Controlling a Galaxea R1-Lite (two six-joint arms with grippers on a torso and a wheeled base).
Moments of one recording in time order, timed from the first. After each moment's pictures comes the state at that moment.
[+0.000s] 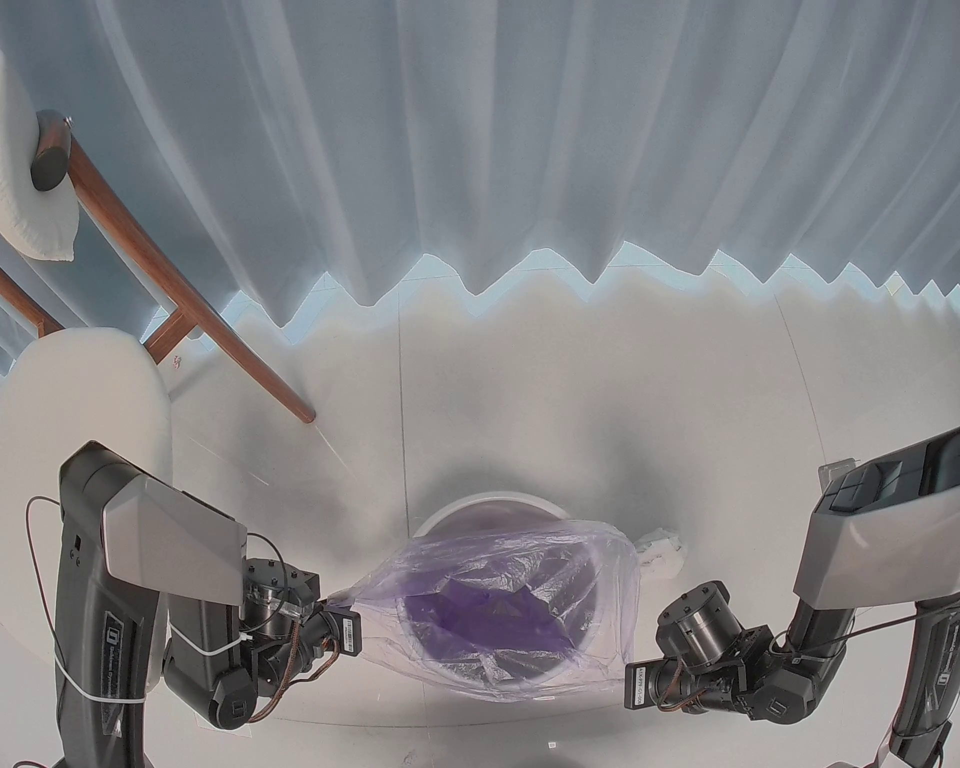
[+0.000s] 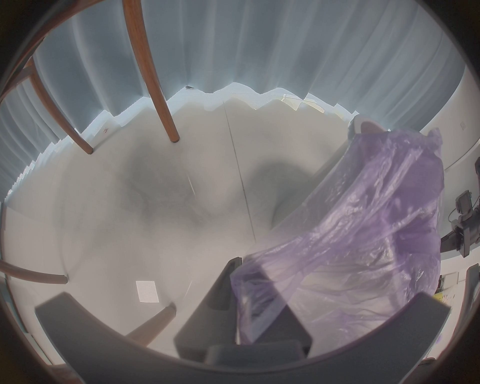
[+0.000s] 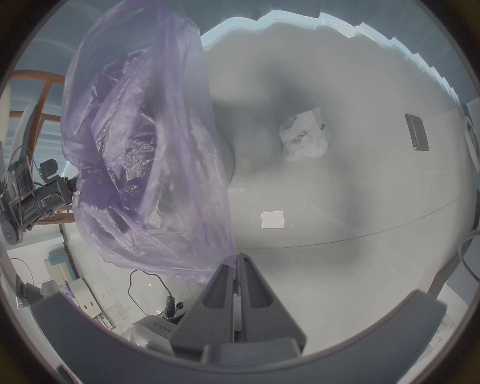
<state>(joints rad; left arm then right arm) -0.40 2.43 -0.32 -1.55 0.15 -0.16 0.68 2.21 -0.37 -0.85 -0.13 0.56</state>
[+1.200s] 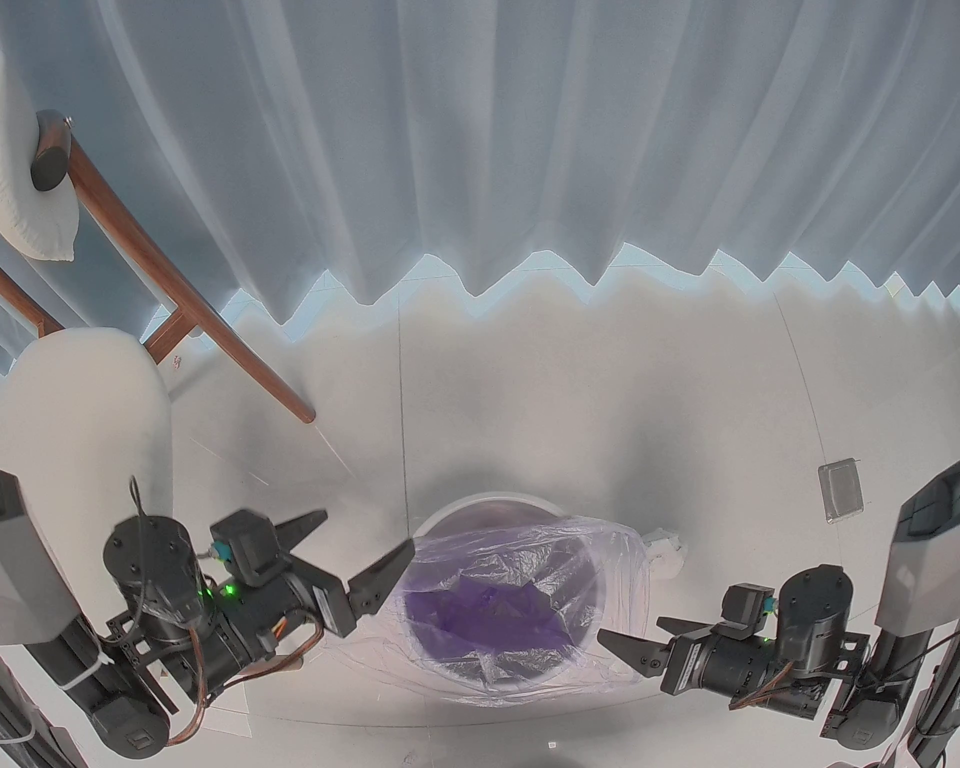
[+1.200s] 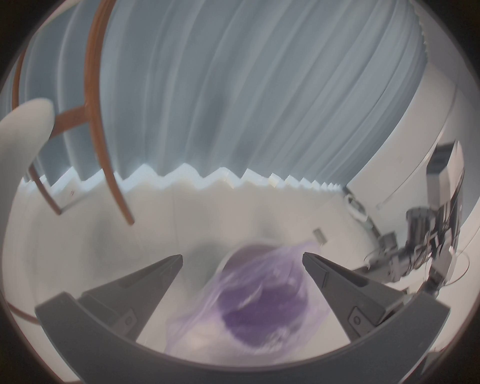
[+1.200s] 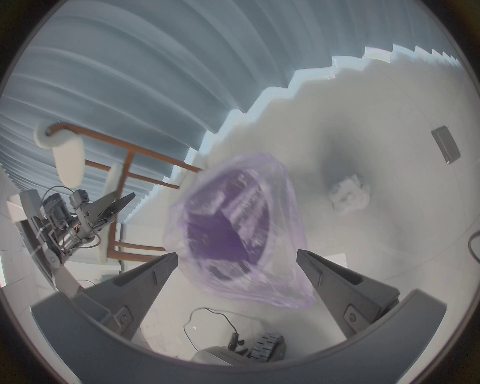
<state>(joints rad) -0.58 1.82 -0.14 -1.54 0.03 -0.18 0.70 2.03 -0.02 -1.55 0.01 0.59</state>
